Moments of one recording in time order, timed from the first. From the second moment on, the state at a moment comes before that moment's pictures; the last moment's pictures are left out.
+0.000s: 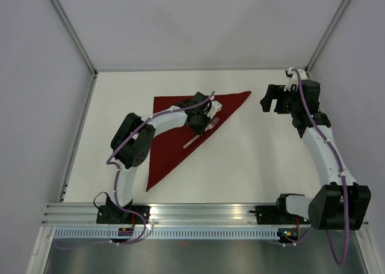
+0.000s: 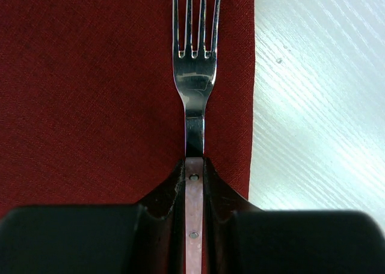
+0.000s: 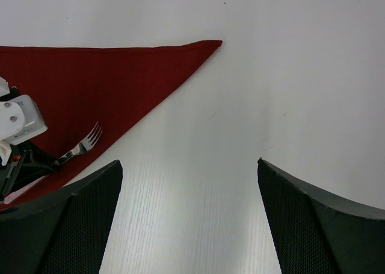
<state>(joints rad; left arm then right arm) -0.68 2.09 1.51 -0.46 0.11 0.10 -0.04 1.23 1.04 -0.31 -0.23 0.07</state>
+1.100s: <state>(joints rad) -0.68 2.10 1.51 -0.43 0.11 0.05 -0.04 1.24 1.04 -0.31 -0.23 0.07</state>
